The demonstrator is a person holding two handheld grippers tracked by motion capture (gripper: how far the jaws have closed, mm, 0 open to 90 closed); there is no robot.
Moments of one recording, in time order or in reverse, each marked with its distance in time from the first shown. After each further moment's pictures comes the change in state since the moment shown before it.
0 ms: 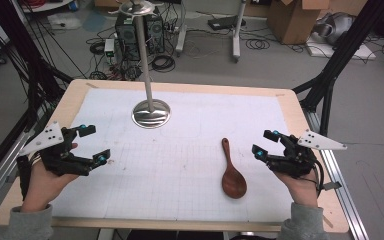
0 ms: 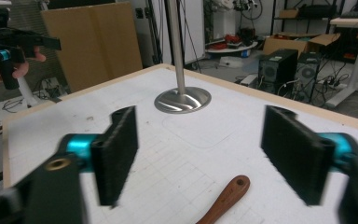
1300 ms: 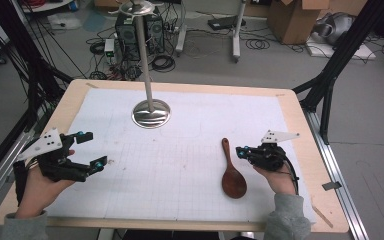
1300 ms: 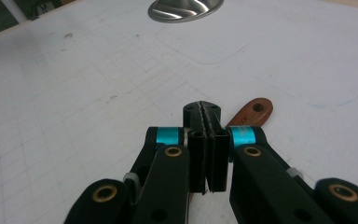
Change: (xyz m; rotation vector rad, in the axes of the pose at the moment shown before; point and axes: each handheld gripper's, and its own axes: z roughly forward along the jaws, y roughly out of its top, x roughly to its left) left arm 0.000 -0.013 -0.008 0.049 0.002 -0.022; right arm -0.025 -0.047 0.066 0.333 0.049 0.032
